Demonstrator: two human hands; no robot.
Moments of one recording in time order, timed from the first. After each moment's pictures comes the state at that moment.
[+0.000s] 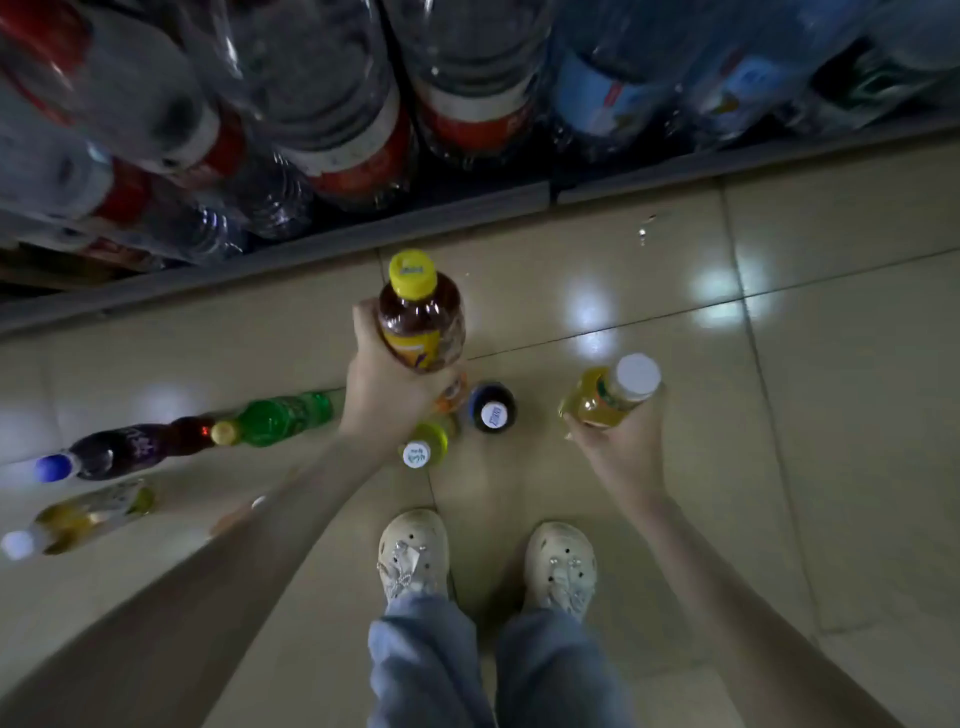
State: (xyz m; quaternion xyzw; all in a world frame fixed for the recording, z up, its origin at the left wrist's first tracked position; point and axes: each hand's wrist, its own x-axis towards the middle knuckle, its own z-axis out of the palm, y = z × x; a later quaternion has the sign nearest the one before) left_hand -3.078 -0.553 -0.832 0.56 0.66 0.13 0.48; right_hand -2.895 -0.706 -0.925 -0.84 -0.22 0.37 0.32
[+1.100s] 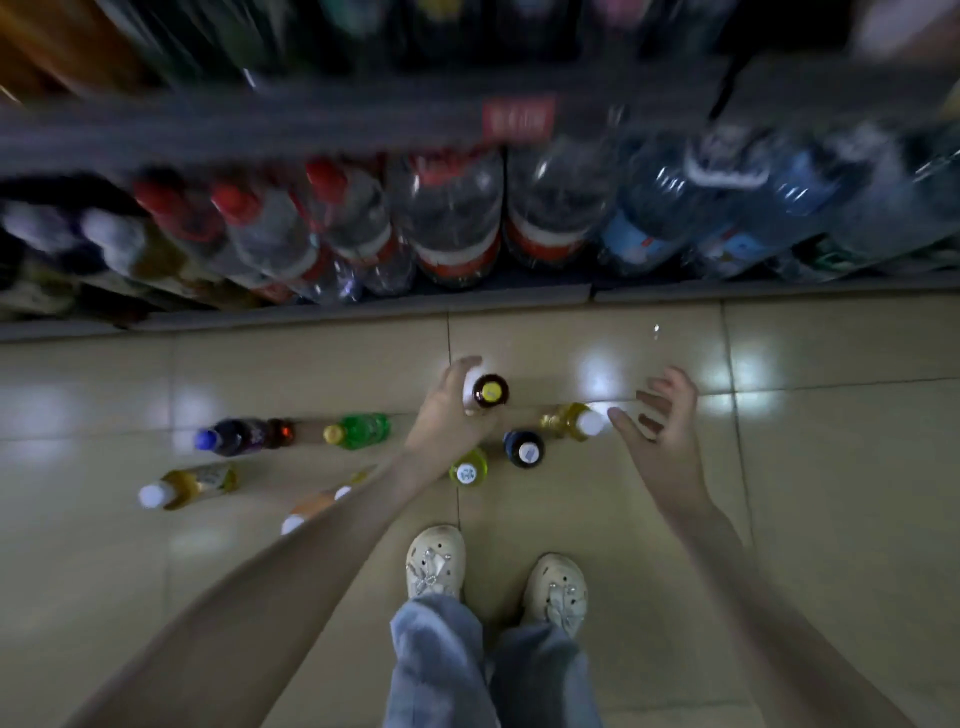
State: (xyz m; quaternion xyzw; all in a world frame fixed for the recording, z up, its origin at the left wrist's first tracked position) left_hand -3.109 -0.539 -0.726 0.62 0.59 0.04 0.52; right_hand -2.897 -0.639 -0.728 -0.78 -0.28 0.39 0.40
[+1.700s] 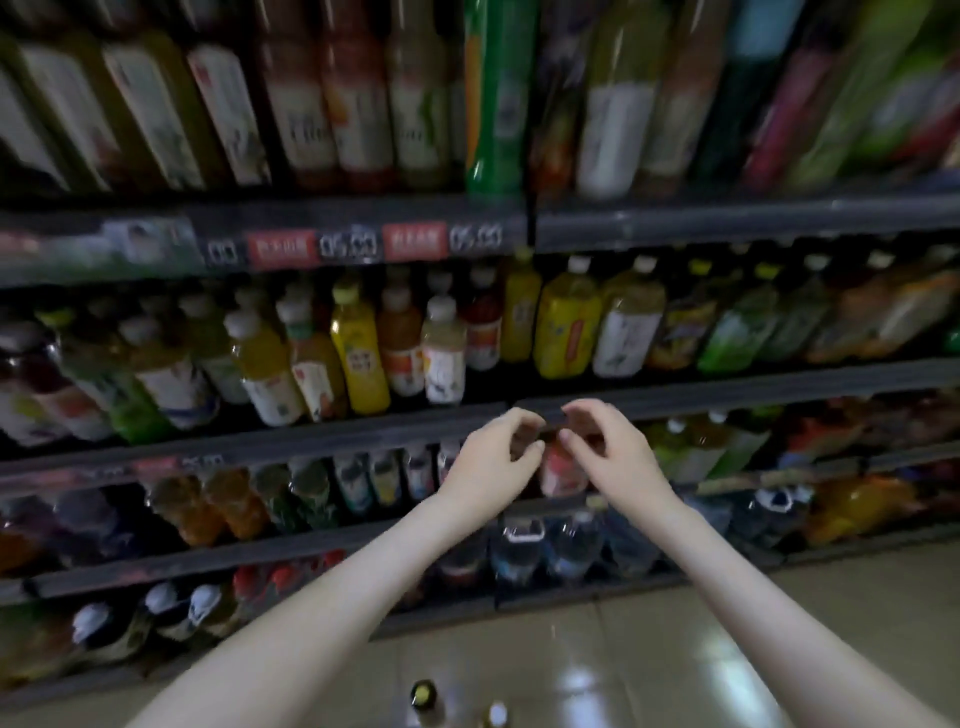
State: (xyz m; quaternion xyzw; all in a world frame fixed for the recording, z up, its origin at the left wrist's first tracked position) left_hand -2.935 -0.528 -0.173 0.80 0.38 0.26 0.39; right_hand -2.777 -0.589 -0.177 -0.69 -0.58 0.18 0.41
